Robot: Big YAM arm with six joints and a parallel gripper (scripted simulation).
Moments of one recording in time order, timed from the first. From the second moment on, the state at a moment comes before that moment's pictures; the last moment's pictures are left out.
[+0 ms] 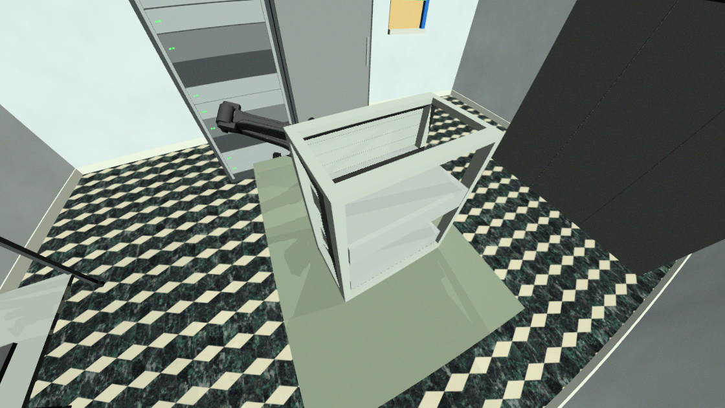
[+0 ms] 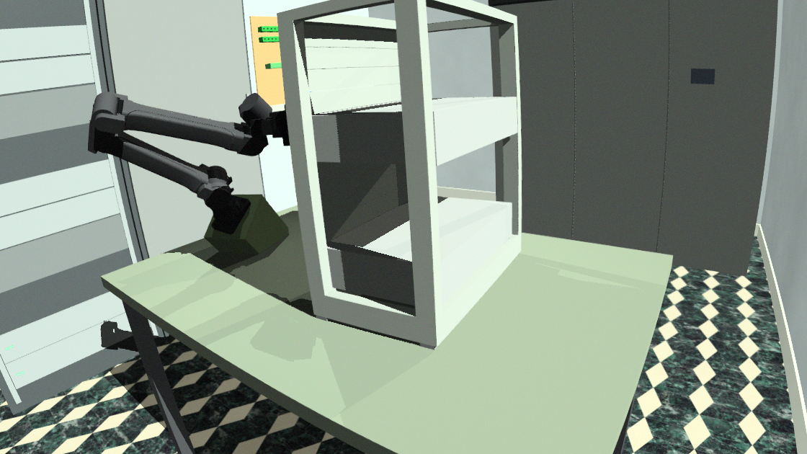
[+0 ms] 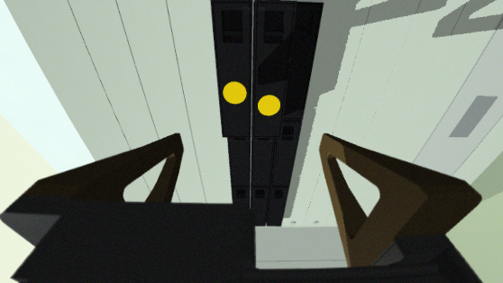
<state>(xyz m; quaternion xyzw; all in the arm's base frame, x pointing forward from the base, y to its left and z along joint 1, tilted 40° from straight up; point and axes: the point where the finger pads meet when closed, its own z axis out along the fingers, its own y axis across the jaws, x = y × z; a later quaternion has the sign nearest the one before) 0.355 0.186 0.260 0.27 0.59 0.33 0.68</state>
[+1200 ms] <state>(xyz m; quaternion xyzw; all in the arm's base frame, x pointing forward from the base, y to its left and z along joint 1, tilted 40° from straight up) 0.310 0.103 0.328 0.27 0.58 0.34 0.69</state>
